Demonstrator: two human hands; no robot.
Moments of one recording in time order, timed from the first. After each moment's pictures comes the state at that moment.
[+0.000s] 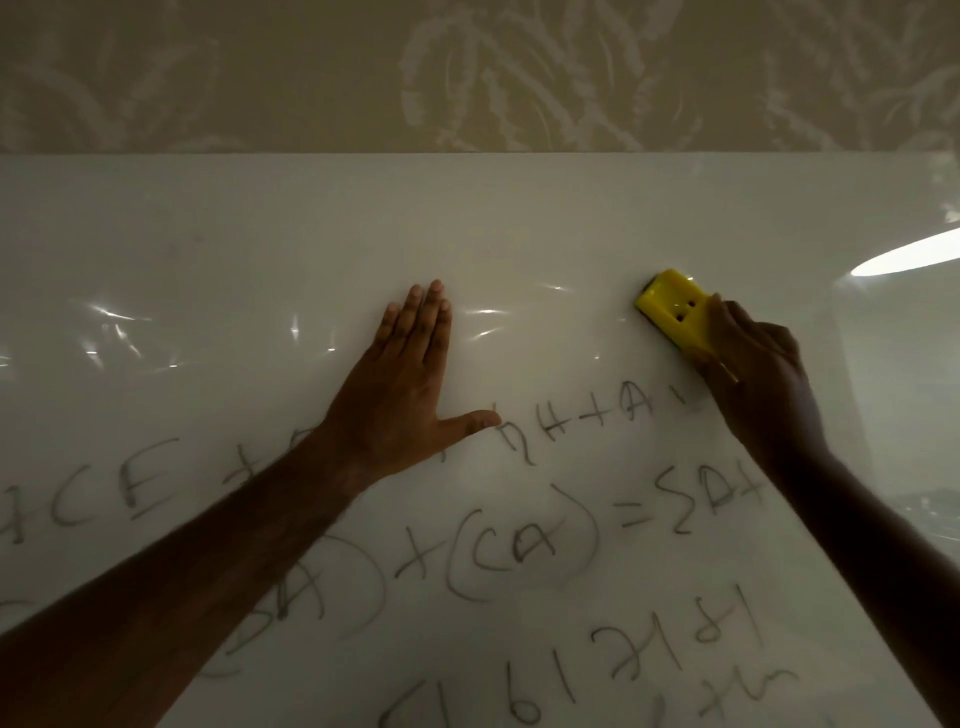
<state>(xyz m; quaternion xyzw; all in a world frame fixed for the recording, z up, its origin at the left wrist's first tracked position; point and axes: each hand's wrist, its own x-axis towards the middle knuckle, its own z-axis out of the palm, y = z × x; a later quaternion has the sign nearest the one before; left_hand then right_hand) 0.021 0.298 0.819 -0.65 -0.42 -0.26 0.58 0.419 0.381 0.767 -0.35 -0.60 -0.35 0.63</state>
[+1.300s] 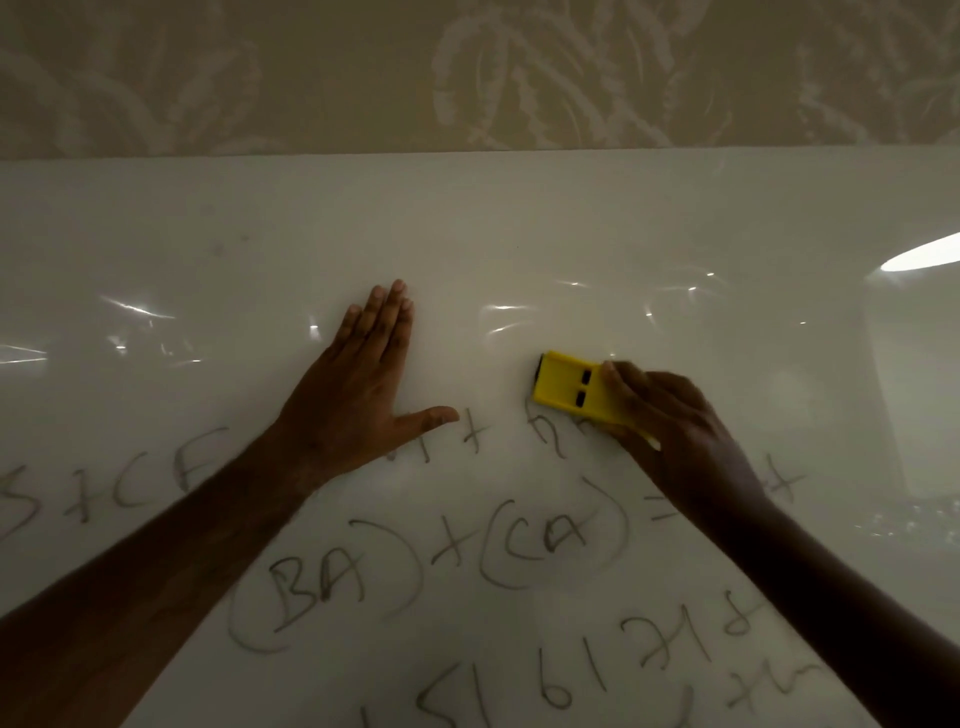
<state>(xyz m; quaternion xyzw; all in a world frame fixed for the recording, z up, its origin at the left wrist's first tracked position) -0.050 0.274 0.820 -0.63 -0.44 -0.24 0.59 0.319 0.348 0.725 -0.22 -0.69 -0.41 0.56</state>
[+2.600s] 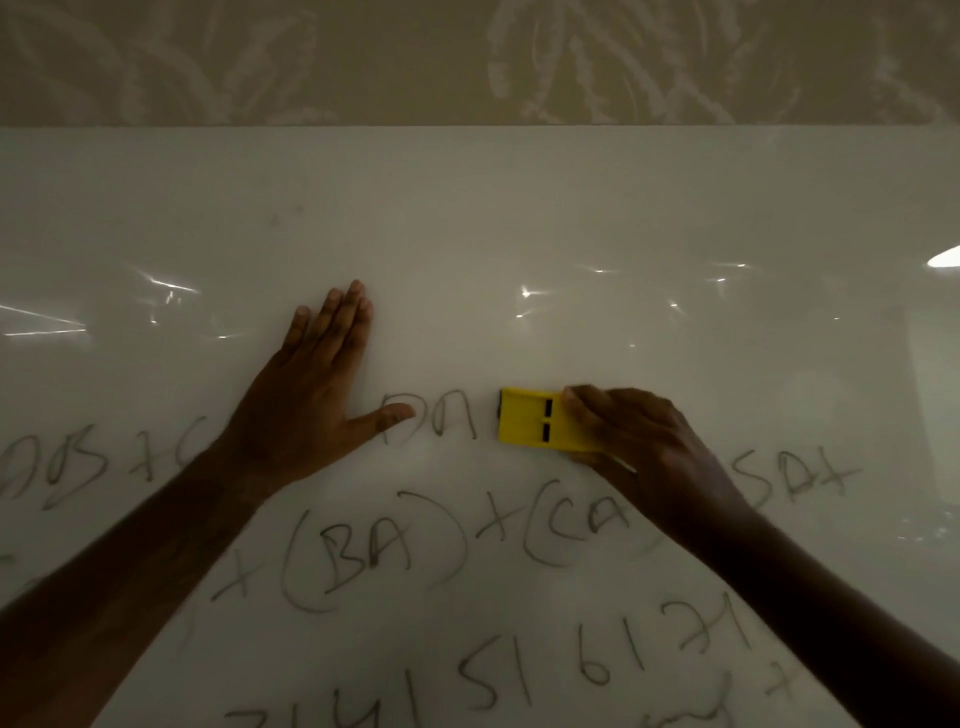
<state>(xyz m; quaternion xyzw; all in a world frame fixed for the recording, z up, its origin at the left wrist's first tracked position) -0.131 0.238 0.793 -0.61 -0.47 -0.27 0.58 0.256 0.331 0.711 -0.15 -0.74 -0.42 0.51</state>
